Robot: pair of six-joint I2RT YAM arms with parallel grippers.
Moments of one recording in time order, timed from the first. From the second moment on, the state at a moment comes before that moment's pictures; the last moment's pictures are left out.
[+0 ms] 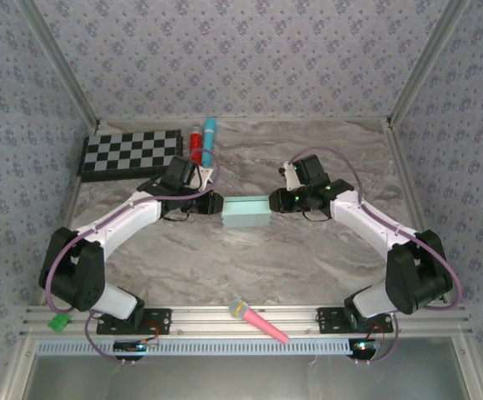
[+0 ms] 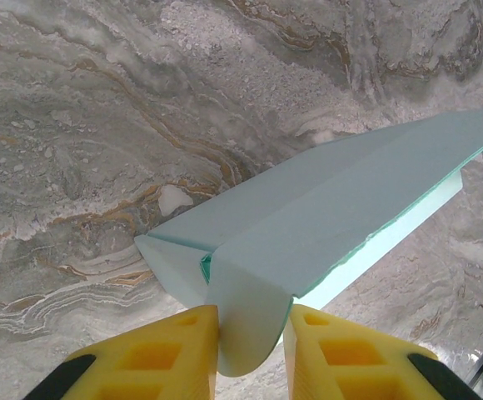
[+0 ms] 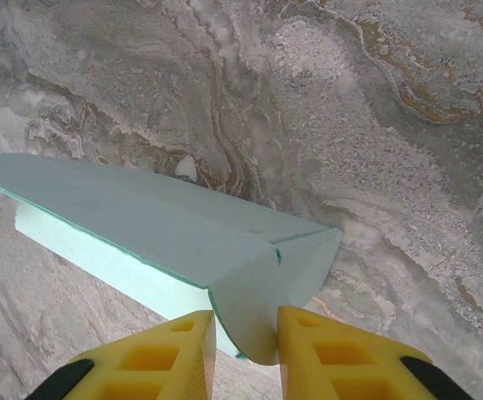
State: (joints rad) left arm -0.51 1.46 1.01 -0.46 0.40 -0.34; right arm 0.46 1.43 1.01 -0.50 -0.33 0.32
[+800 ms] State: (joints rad) left arm -0.51 1.48 1.02 -0.46 0.40 -0.34; right arm 0.48 1.46 1.02 -0.48 -0.36 0.34
